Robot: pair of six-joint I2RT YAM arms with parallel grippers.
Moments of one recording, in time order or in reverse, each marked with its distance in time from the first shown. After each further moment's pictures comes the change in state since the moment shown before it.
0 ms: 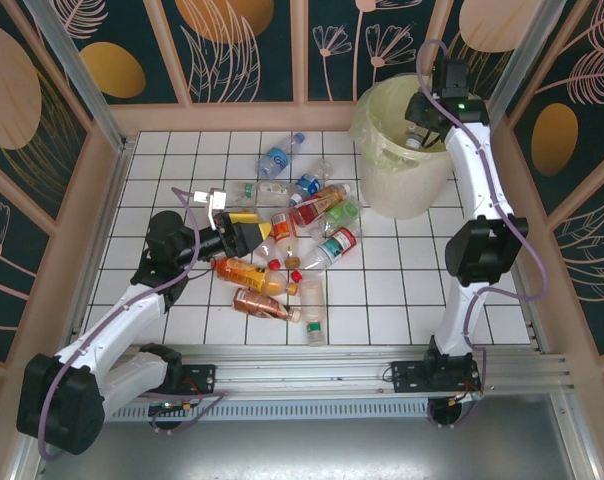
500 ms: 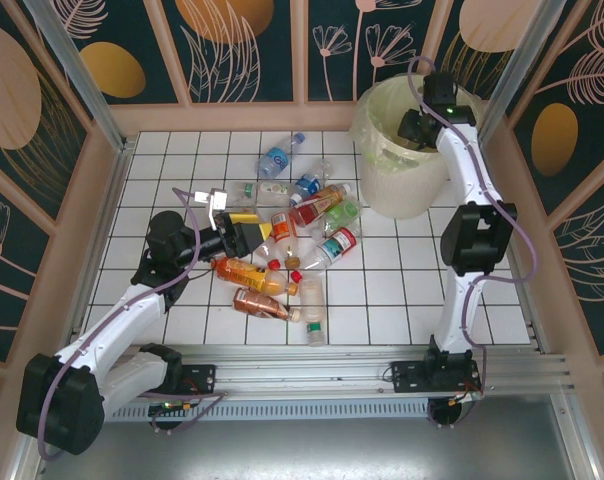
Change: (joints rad) left arm -0.004 0.000 0.000 -0.004 -0.001 0.000; right arm -0.010 0.112 -0.027 -0.013 -0.049 0.014
